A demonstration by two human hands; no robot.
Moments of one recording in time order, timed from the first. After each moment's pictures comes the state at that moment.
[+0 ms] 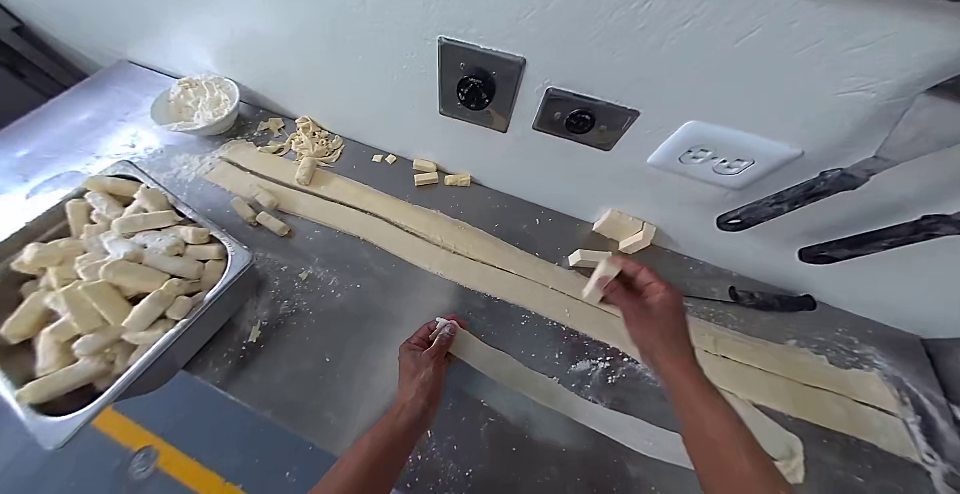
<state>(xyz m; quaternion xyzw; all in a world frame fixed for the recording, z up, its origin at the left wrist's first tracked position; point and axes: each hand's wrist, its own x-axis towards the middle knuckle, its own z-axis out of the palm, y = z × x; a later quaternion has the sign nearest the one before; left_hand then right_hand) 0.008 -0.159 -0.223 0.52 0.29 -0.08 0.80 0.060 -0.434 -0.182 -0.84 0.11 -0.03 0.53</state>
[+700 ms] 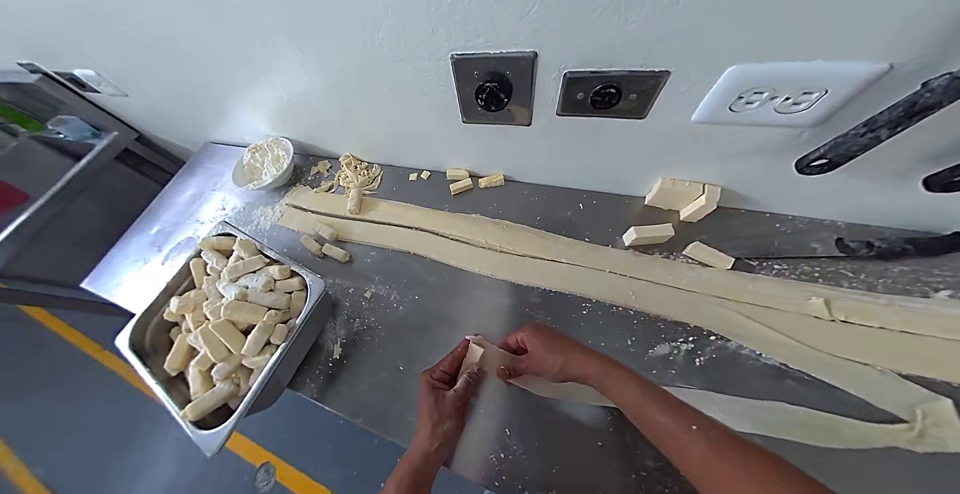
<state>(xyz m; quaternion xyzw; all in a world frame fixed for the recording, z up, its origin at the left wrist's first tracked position) -0.034 -0.081 -0.230 0.70 0.06 -0.03 0.71 0.051 -0.281 -0.214 -0.74 -0.13 0.45 0.48</state>
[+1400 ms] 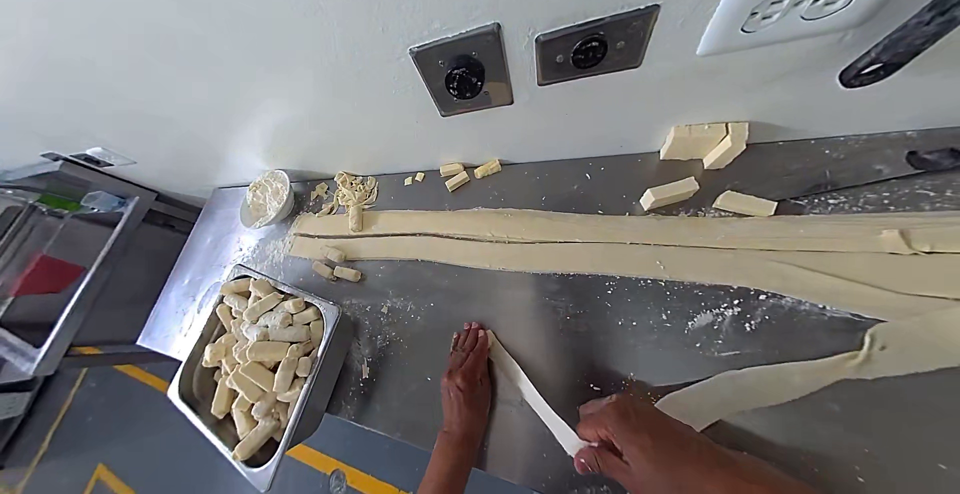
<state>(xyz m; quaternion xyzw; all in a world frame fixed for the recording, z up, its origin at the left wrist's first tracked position) -0.016 -0.067 -0.276 0.93 -0.15 0.13 0.31 -0.041 -0.315 -0.189 -0.78 -0.26 0.38 0.42</state>
